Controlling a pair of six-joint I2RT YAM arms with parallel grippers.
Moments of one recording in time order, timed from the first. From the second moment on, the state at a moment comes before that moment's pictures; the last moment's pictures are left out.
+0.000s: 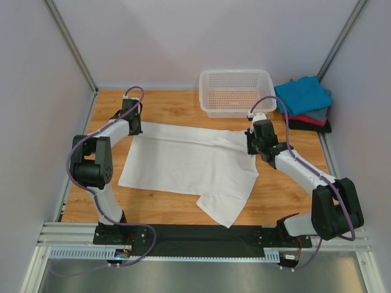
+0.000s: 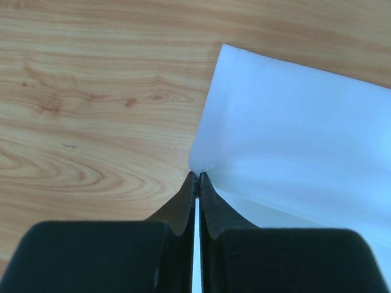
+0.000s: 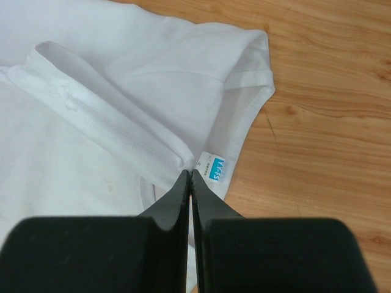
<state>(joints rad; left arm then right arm) -0.08 1.85 1.23 -0.26 -0.24 -0.10 0.34 1.37 0.85 -0.20 0.13 0.11</state>
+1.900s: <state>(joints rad) -0.12 1.61 1.29 -0.45 -0.15 -0.24 0.41 1.39 0.91 -0.25 0.09 0.38</state>
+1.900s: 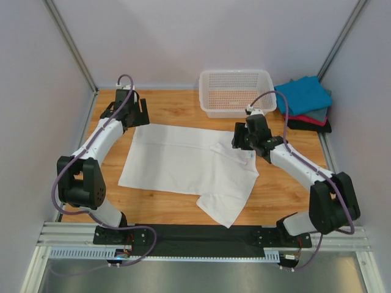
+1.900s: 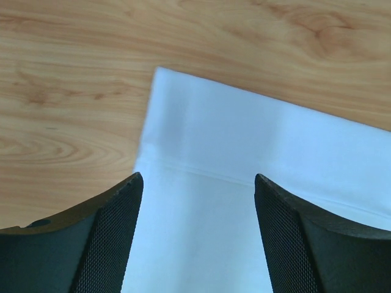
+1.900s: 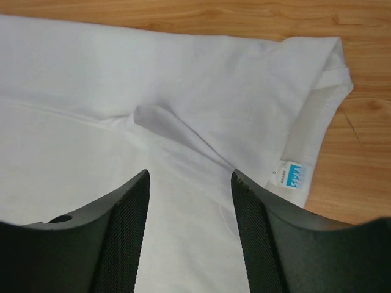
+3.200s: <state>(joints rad) -0.75 2.20 1.78 -0.36 0.08 -0.28 0.16 1.39 0.93 -0.38 0.07 0.64</state>
